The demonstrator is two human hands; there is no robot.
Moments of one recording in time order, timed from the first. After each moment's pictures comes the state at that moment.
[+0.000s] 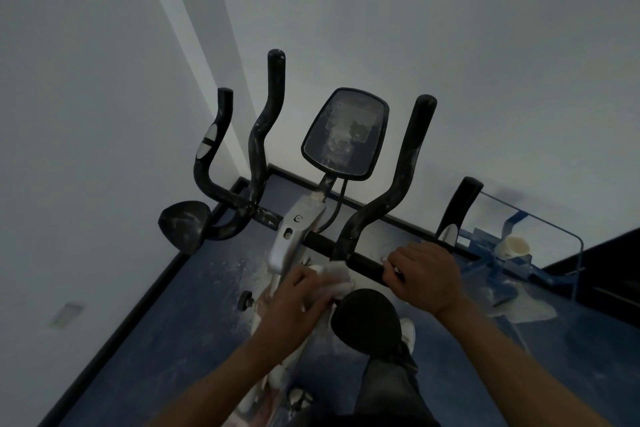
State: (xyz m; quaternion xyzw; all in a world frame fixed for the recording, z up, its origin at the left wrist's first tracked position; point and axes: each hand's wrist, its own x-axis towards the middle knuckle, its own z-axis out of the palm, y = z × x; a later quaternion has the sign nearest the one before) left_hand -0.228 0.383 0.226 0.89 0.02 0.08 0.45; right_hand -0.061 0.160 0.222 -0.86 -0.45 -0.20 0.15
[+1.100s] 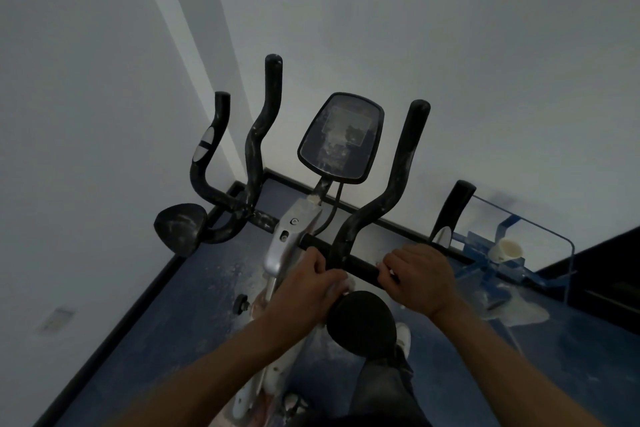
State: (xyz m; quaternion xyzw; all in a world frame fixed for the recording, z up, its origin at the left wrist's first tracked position) left_hand -0.196 0.375 0.250 0.96 -0.04 0.04 0.29; right_hand -0.062 0.159 0.226 -0.86 -0.45 -0.19 0.15
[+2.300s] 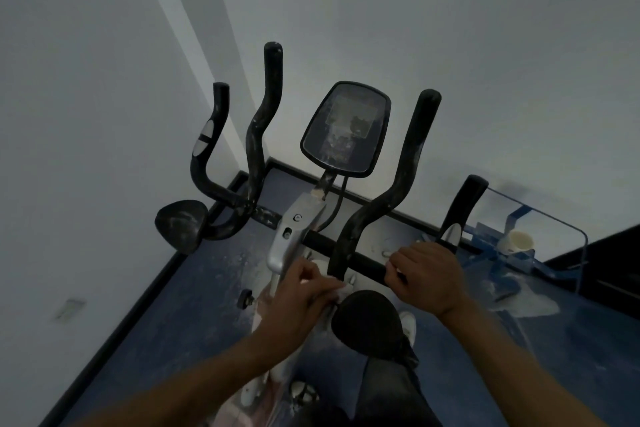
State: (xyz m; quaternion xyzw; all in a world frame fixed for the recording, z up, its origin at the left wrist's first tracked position) left_hand -0.220 0.383 0.241 0.90 0.01 0.06 0.43; right_hand -0.060 0.159 0.223 -0.84 -0.47 -0.22 0.17
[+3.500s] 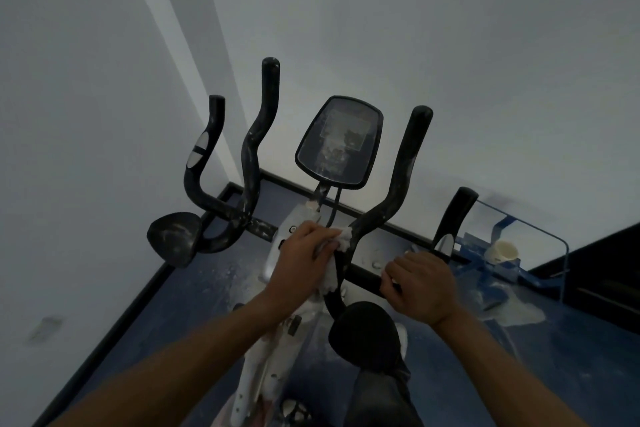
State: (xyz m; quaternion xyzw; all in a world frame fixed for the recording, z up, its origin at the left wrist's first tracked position) left_hand -0.142 0.394 0.254 0.87 0.06 0.12 0.47; right_hand -0.061 0.160 0.224 -0.85 -0.45 -0.22 0.17
